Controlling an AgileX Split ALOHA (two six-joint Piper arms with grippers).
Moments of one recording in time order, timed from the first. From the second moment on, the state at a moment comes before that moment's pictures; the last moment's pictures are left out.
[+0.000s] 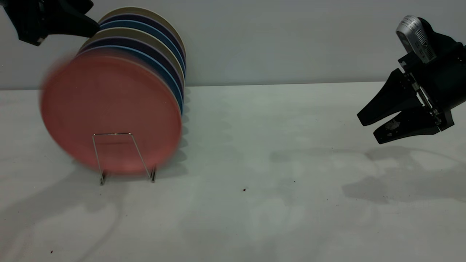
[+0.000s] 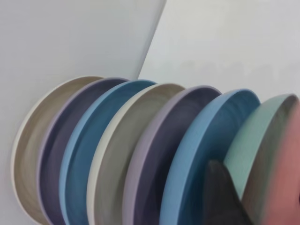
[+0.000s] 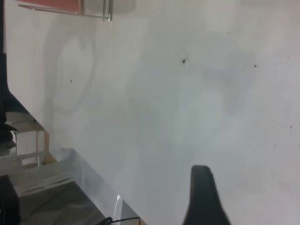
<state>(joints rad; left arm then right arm) 0.00 1.66 -1.06 -1.06 0.42 2.10 -0.12 2.17 -1.24 1.06 1.07 -0.99</state>
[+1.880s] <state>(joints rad) 0.05 0.96 -1.03 -0.02 1.08 0.11 0.22 1.31 -1.17 0.06 1.23 -0.13</state>
